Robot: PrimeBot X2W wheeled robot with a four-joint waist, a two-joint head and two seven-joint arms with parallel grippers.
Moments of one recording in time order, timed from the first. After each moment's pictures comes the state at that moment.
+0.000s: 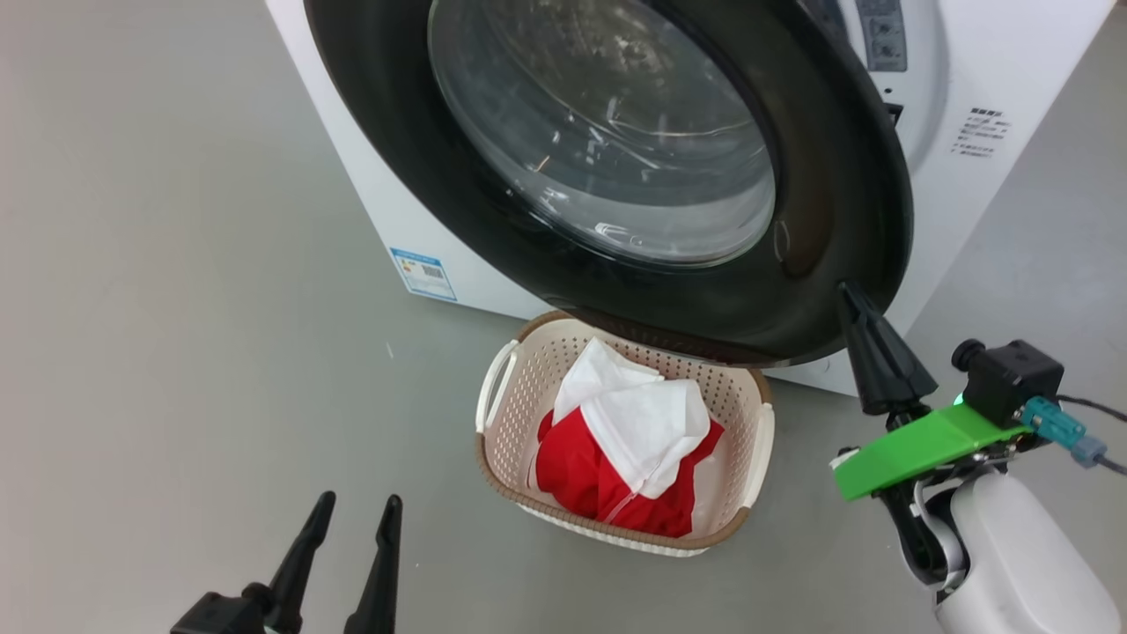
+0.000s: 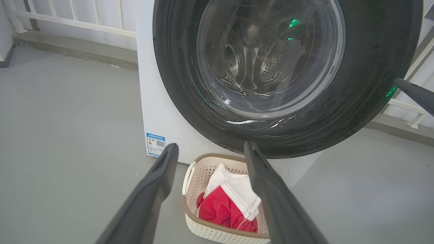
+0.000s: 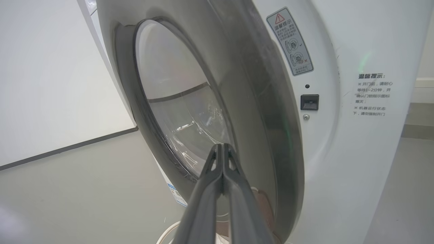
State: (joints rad) left arm 0.01 0.07 -0.10 0.16 -0.33 -0.13 -0.25; right arm -0.32 -0.12 0.14 0.36 0.42 0.12 -0.26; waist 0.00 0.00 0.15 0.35
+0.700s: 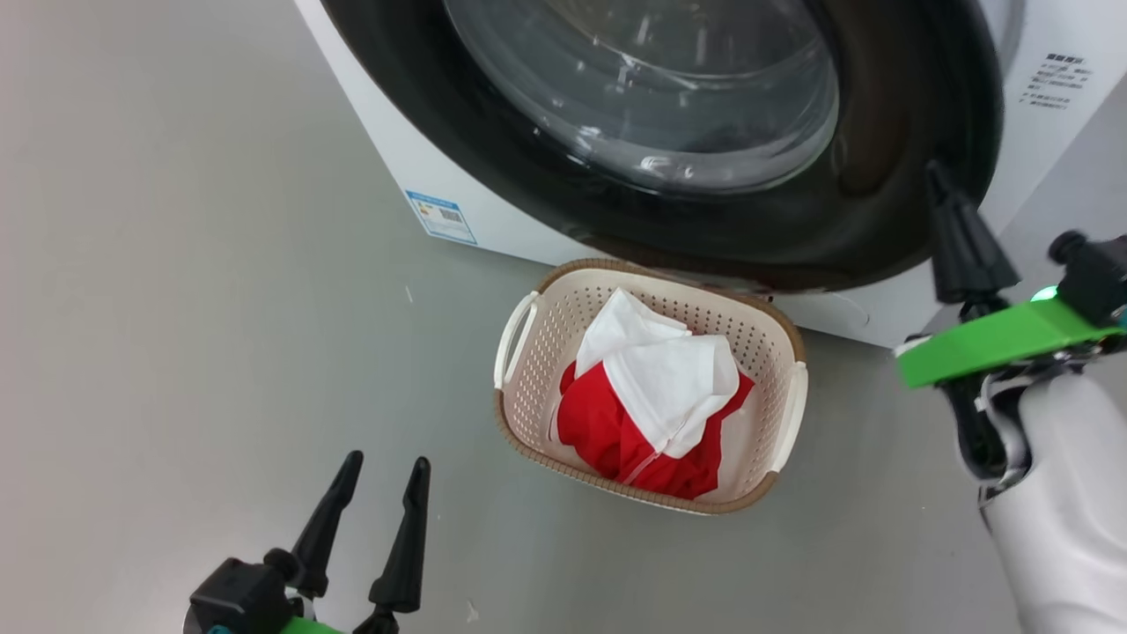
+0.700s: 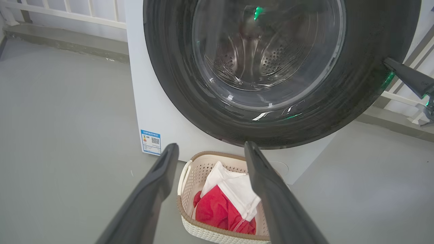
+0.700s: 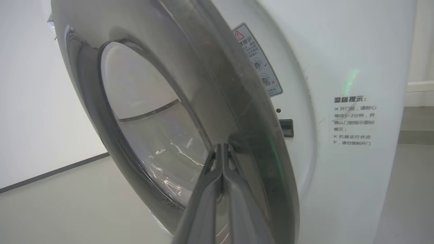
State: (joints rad) left arm -0.05 0.05 -0.14 0.14 -0.34 -0.13 -0.25; right arm -0.49 -0.14 0.03 0.41 0.43 0.13 -0.26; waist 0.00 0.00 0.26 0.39
